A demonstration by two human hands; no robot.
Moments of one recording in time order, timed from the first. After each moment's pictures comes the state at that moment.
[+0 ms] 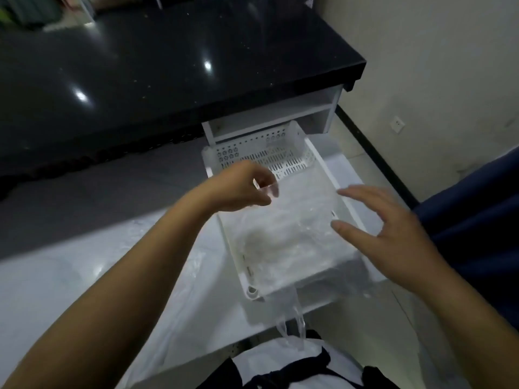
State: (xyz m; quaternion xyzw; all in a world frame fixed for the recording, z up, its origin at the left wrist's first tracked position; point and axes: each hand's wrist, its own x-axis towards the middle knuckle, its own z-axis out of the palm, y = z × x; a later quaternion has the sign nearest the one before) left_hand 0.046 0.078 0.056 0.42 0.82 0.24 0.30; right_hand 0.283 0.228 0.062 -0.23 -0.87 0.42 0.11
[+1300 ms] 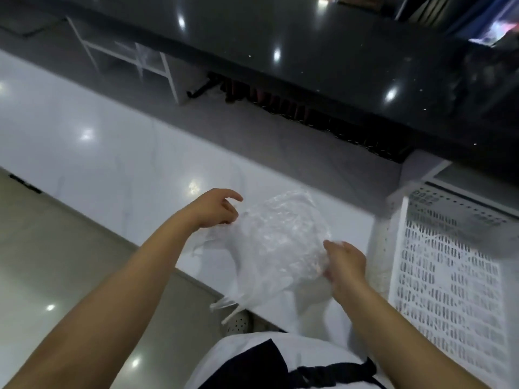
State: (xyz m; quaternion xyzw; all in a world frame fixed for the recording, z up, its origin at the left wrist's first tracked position) left_hand 0.062 -0.313 -0.048 -0.11 0.85 0.46 0.25; right_hand 0.111 -0.021 -0.062 -0.41 -0.67 0.61 -0.11
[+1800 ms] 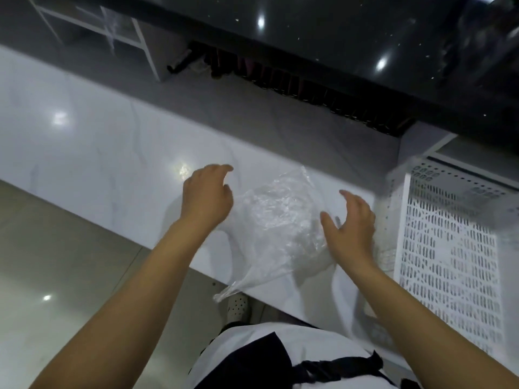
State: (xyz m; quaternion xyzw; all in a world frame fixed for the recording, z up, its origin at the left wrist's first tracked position) left_hand 0.077 -0.288 -0.043 -0.08 0.97 0.24 0.01; right_hand 0.102 -0.019 -0.054 -0.11 -0.94 0.34 -0.01
